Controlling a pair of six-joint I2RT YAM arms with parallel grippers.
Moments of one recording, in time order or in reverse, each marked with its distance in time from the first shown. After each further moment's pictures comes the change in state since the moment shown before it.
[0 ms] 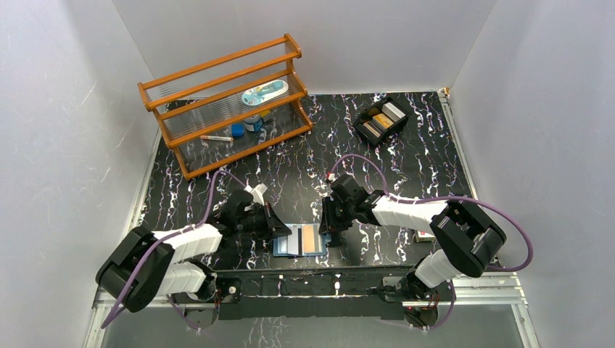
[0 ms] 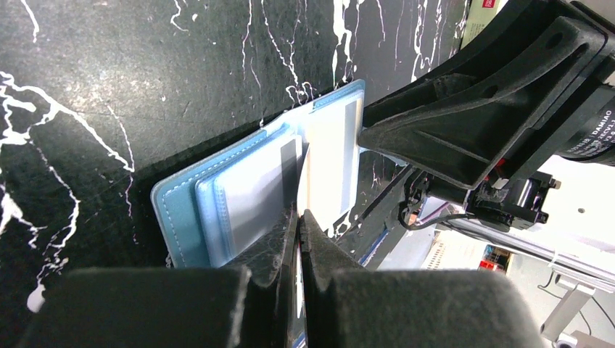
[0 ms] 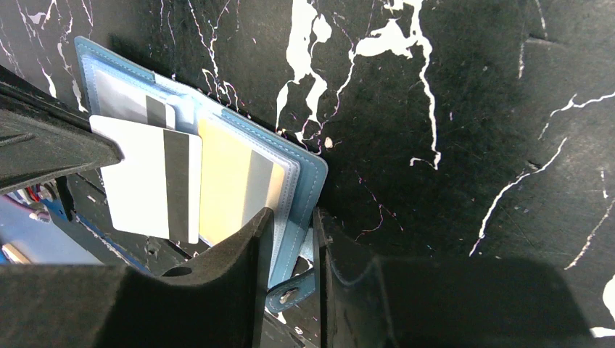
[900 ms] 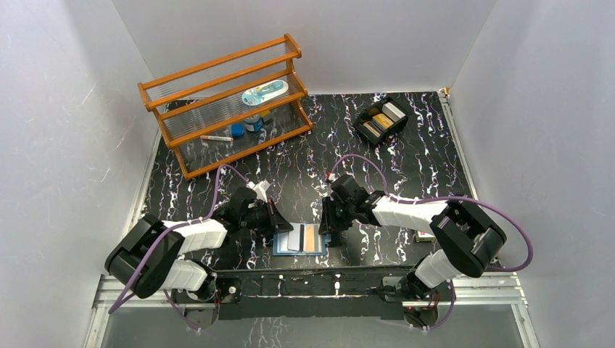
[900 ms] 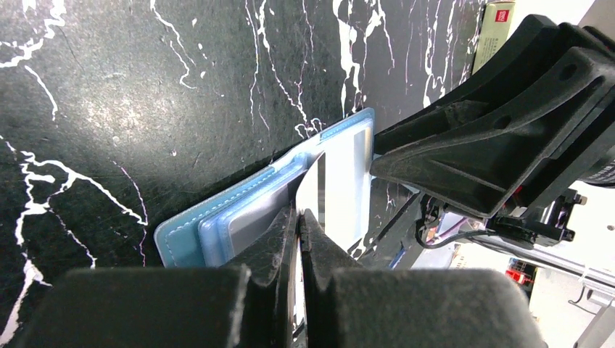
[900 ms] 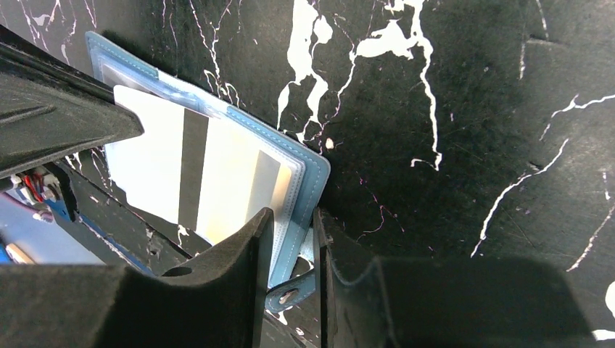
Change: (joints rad) left arm 0.000 0.111 0.030 0.084 -0.041 0.053; right arm 0.000 0.000 -0.006 0.014 -0.004 0.005
